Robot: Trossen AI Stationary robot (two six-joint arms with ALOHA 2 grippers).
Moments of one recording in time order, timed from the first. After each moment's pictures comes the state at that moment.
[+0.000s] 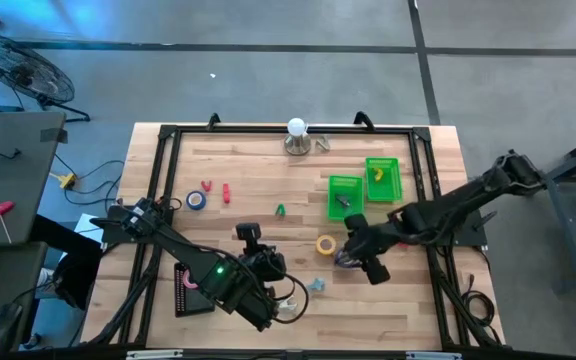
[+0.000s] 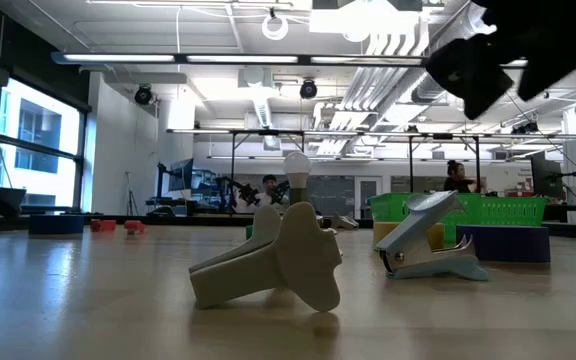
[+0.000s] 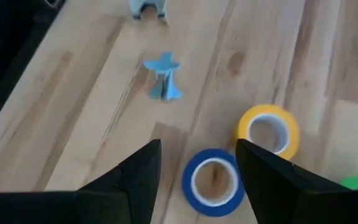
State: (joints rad) left arm -0.60 2.03 2.18 -1.57 -0.84 -0.66; right arm 0.38 1.29 0.82 -0.45 -0.01 0.08
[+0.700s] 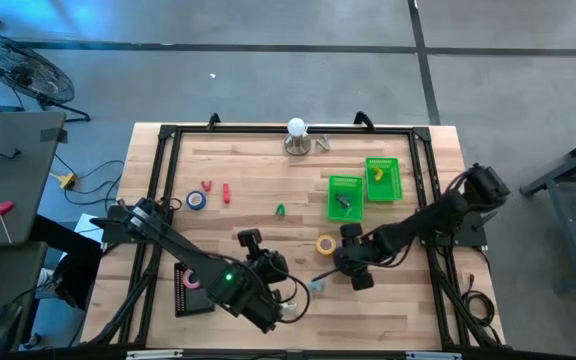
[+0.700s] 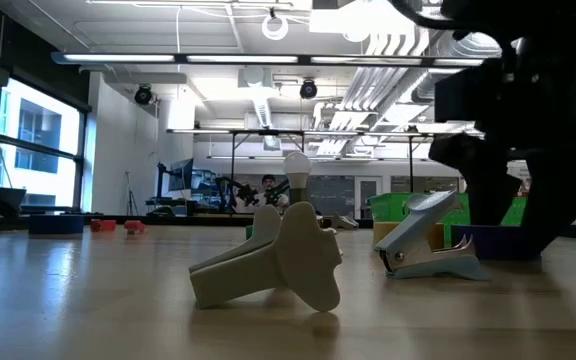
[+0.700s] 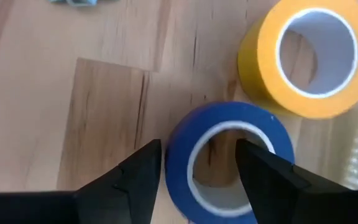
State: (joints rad) left arm -0.60 2.03 2.04 -1.43 -0.82 -0.77; right arm 0.40 1.66 0.82 -0.43 0.16 0.21
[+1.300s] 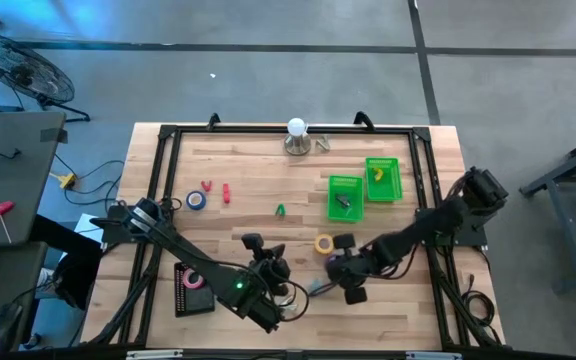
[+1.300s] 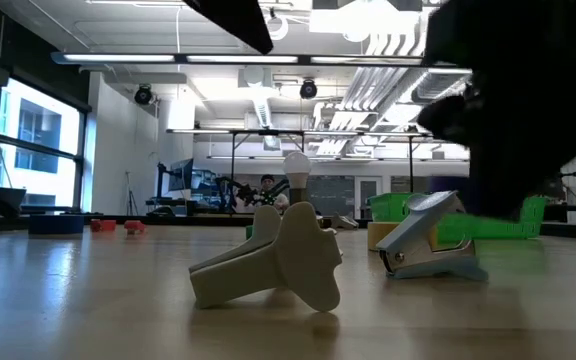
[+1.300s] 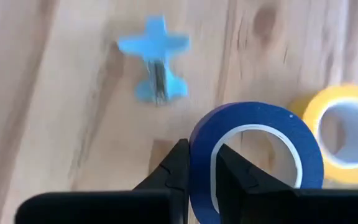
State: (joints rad) left arm -0.60 2.03 1.73 -1.13 -1.13 -0.76; right arm 0.50 1.68 0.94 -0.37 0.18 0.28
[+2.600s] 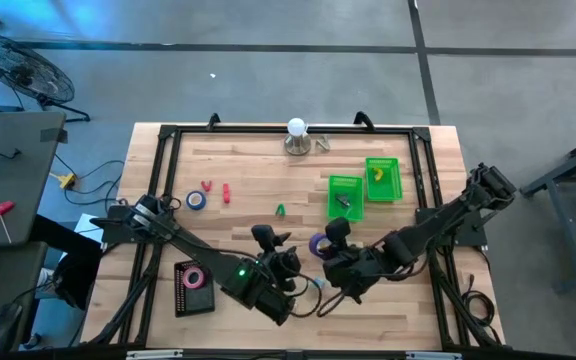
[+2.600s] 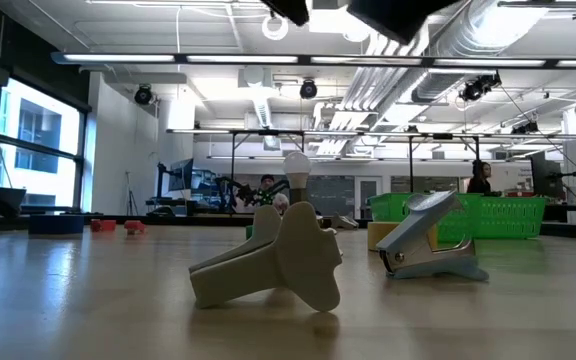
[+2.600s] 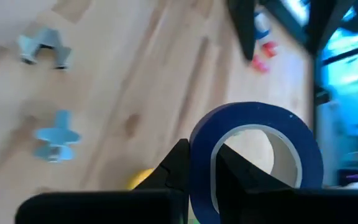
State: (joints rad) left arm -0.55 2.03 1.88 -1.13 -1.08 -0.57; right arm 0.56 1.60 1.29 -0.66 0.63 -0.13
